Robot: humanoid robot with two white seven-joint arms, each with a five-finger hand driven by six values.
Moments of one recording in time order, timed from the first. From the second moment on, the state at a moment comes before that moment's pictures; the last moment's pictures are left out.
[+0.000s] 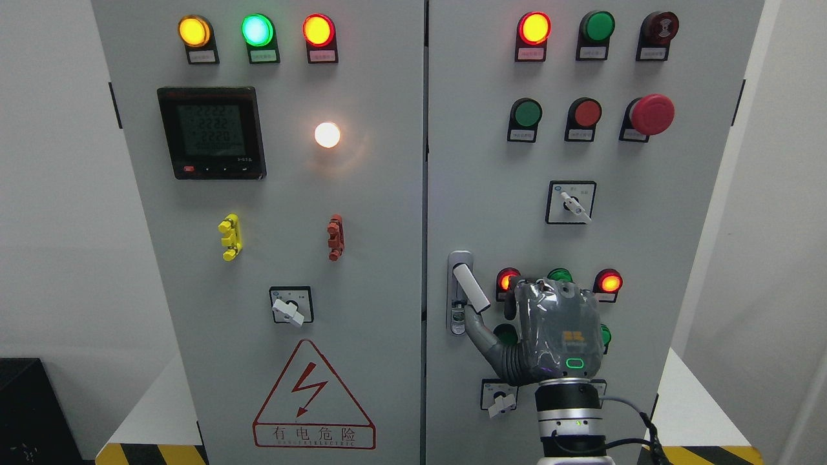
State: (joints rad) left arm -0.07 -0.11 0.00 0.00 0.08 -0.07 -0.06; right arm -0.45 0.15 0.20 -1.77 1.44 0.20 -0.07
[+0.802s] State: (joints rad) left arm -0.07 -0.11 0.00 0.00 0.08 -0.07 -0.06; right arm -0.45 0.15 0.17 -1.78 1.44 0.19 -0.07
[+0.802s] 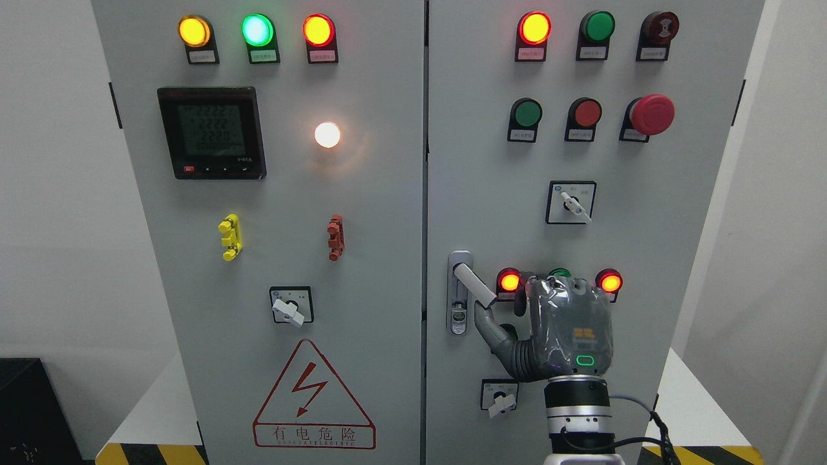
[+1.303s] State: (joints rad) left arm -0.07 -0.11 0.00 0.00 0.08 -0.07 -0.06; right arm -0.47 0.15 0.16 -1.79 1.44 0.19 -0.07
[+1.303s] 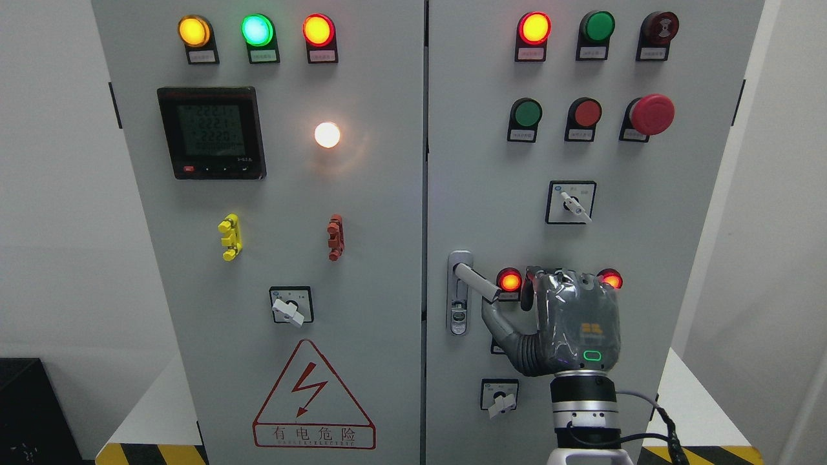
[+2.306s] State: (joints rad) left arm -0.07 -0.11 0.00 0.00 0.08 -0.07 -0.06; right arm -0.46 0.15 0.15 -1.79 1.44 0.19 -0.06
